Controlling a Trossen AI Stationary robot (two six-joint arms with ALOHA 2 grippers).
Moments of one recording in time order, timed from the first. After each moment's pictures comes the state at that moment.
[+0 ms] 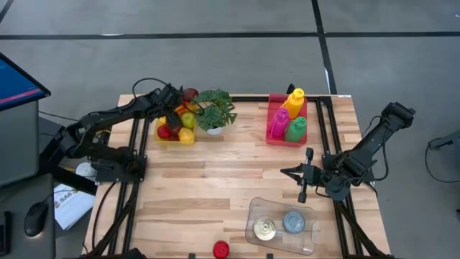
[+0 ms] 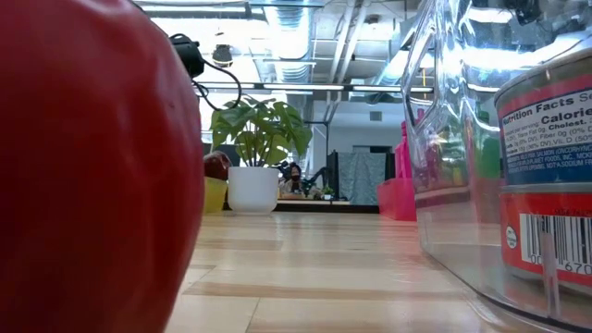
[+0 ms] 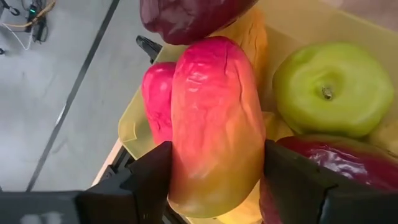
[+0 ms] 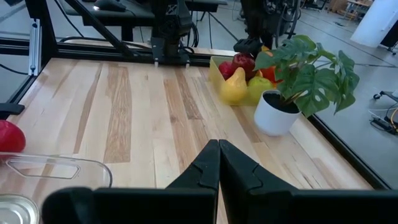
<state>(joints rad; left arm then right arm) 0.76 1.28 0.83 -0.62 -0.42 0.30 0.80 0.97 0.67 -0.25 1.00 0.31</state>
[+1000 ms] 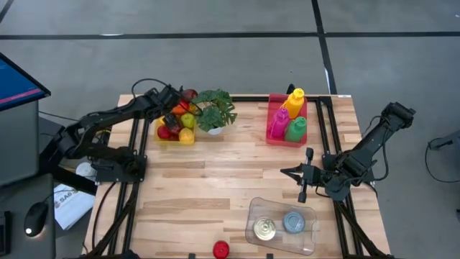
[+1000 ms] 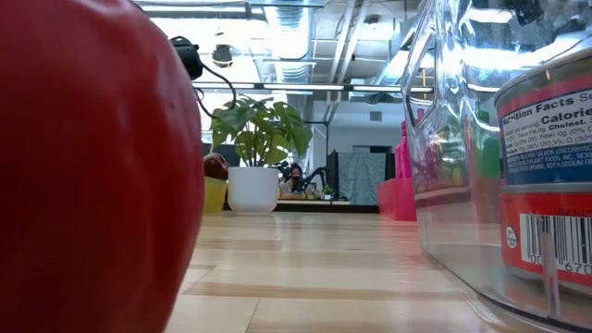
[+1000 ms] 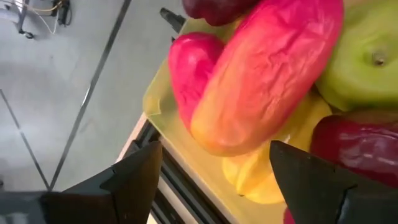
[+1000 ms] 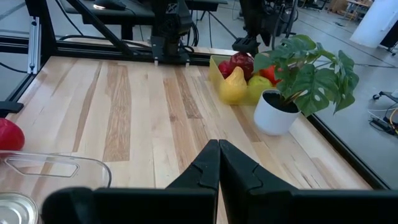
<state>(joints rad) 0.76 1.28 0.83 -0.68 -0.53 0.29 0.80 0.97 0.67 -0.25 1.00 0.30</state>
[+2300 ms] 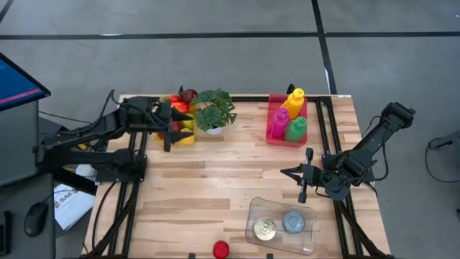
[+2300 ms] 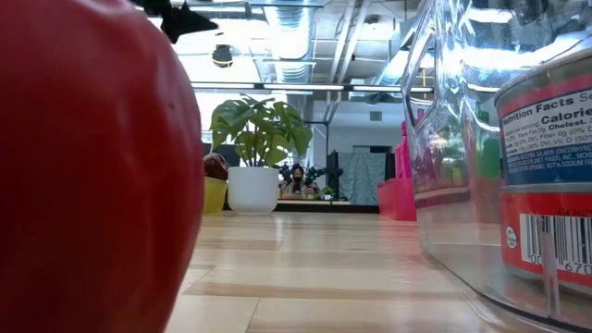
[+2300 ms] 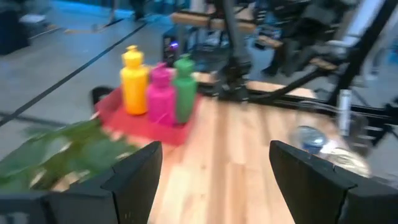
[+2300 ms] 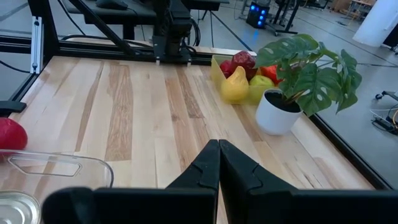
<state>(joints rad) 0.33 0.80 0.83 -0.29 0.20 -0.03 0.80 0.97 0.67 -0.25 1.00 0.31</state>
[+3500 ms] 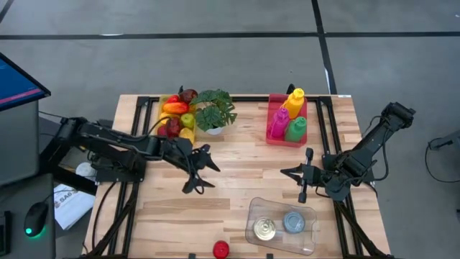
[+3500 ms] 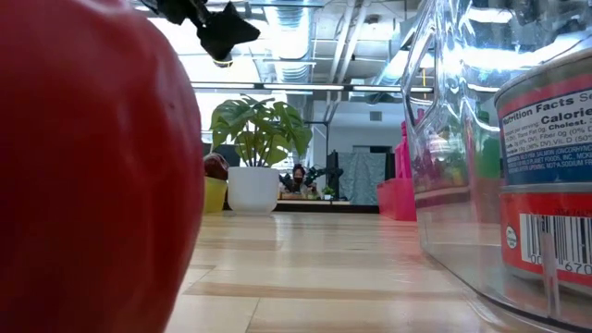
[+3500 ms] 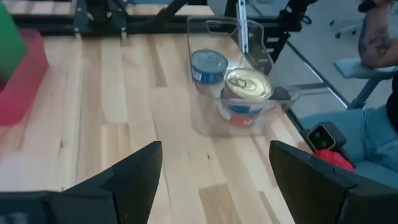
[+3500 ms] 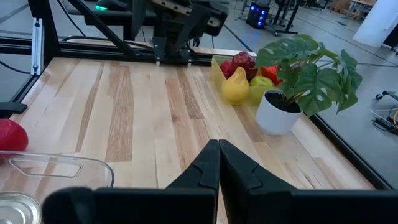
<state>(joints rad) -0.13 1.25 0.83 -0.07 0.19 -0.04 0.80 0.97 0.67 -0.25 1.00 0.31</state>
